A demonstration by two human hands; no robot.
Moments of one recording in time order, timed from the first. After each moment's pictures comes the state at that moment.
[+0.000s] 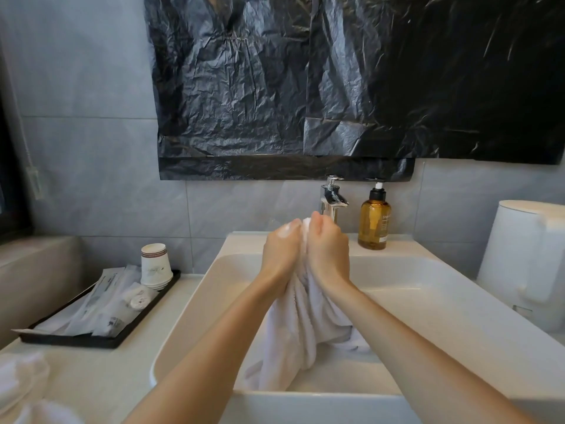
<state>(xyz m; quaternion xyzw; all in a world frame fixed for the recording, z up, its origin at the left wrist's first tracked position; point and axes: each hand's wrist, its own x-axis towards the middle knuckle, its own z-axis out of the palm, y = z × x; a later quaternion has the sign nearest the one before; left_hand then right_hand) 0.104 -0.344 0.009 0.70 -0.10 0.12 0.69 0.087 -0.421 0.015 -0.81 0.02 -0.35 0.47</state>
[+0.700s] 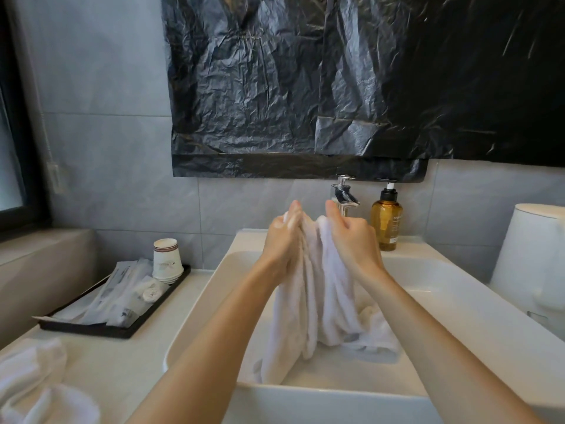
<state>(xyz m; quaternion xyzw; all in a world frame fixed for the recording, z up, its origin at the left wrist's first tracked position) 0.100 -0.333 0.025 0.64 -0.14 0.09 0.75 0.084 -0.453 0.024 -0.83 -0.03 -0.33 0.45</state>
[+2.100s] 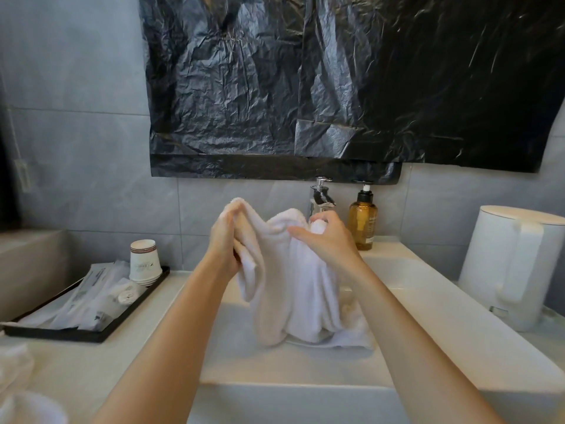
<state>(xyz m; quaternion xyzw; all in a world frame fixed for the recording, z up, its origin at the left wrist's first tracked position) 0.113 -0.294 0.026 0.55 -0.02 0.09 0.83 0.085 -0.465 0.029 -0.85 0.01 -0.21 0.48</state>
